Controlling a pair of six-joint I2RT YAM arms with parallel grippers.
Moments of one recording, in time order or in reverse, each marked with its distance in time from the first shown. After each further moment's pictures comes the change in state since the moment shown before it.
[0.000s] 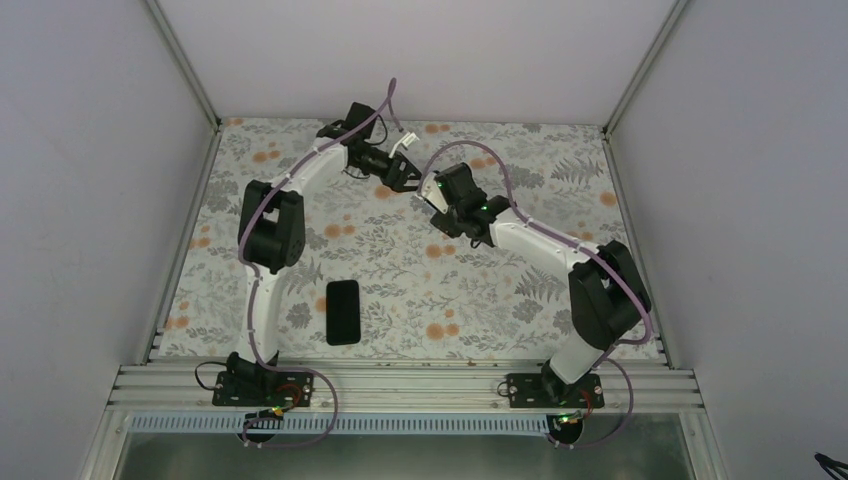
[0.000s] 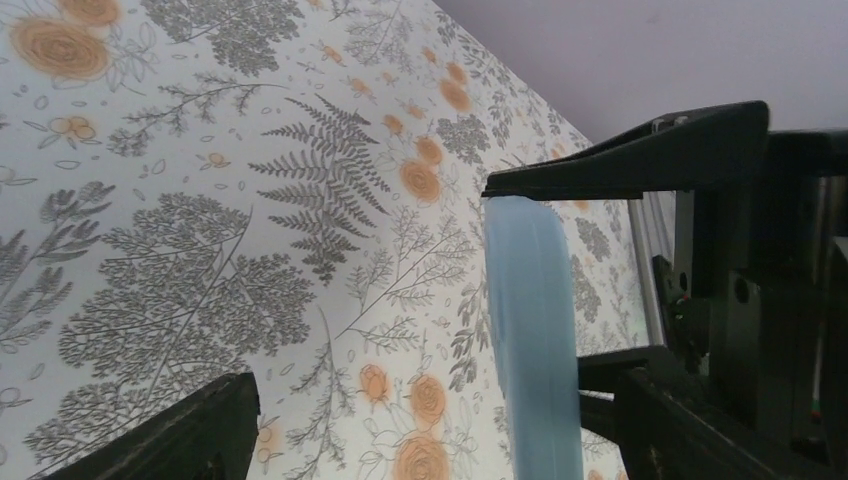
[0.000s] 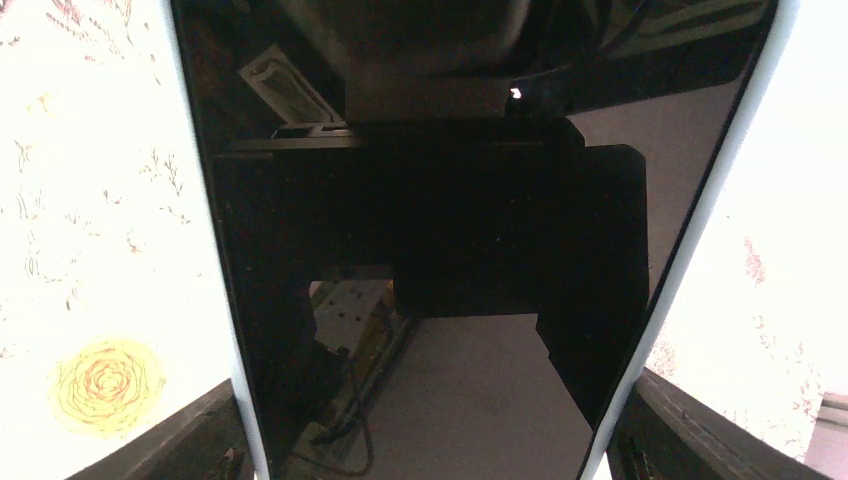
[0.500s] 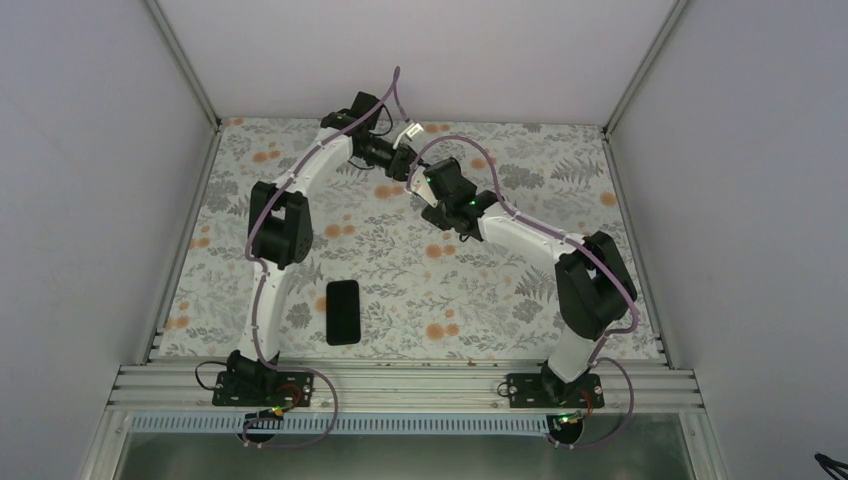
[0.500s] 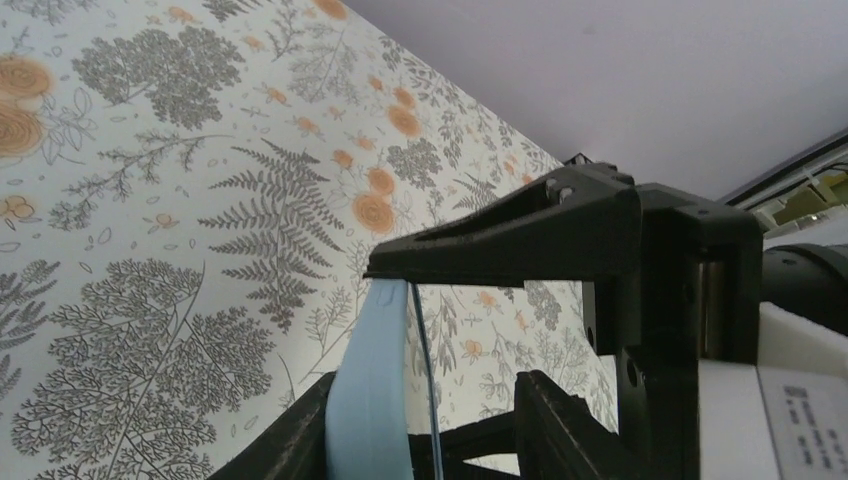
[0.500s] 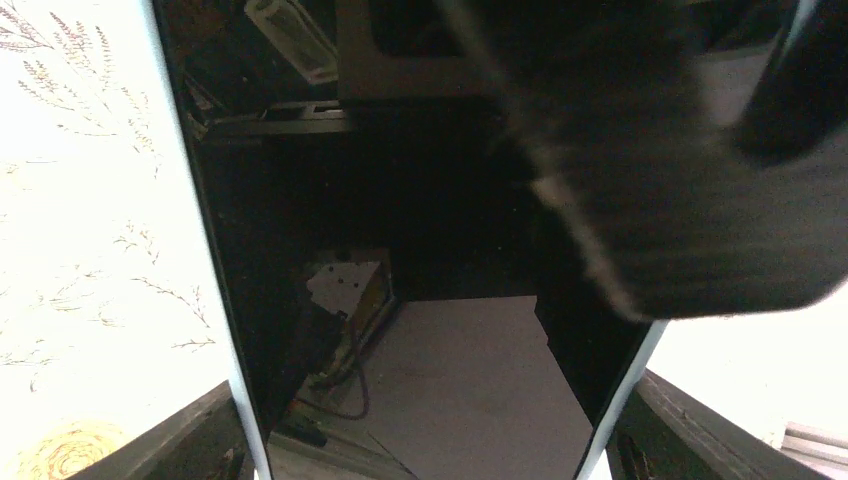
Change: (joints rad) left arm -0.018 0.085 0.224 -0.167 0.081 0.079; right arm 0.027 0.082 0.087 0.035 0.038 -0.025
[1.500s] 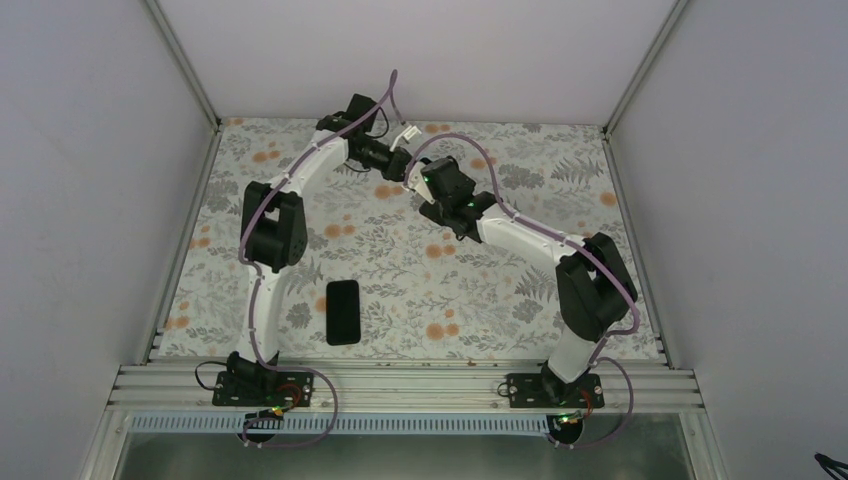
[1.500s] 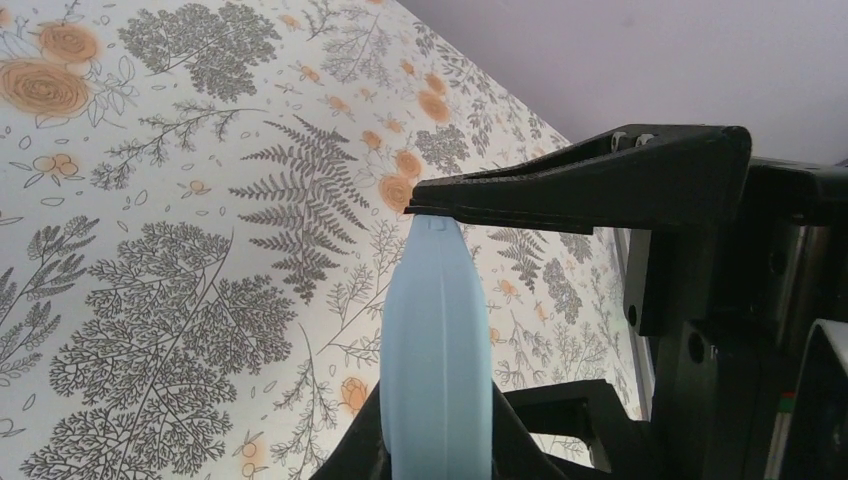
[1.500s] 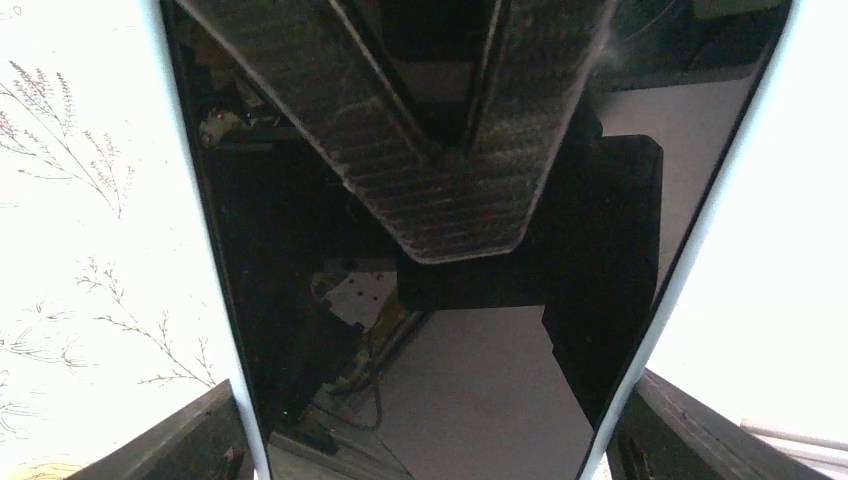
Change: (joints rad) left arm 0.008 -0.050 -0.085 0.027 -0.064 -0.018; right arm 0.013 -0.008 0.000 0.056 0.065 -0.009
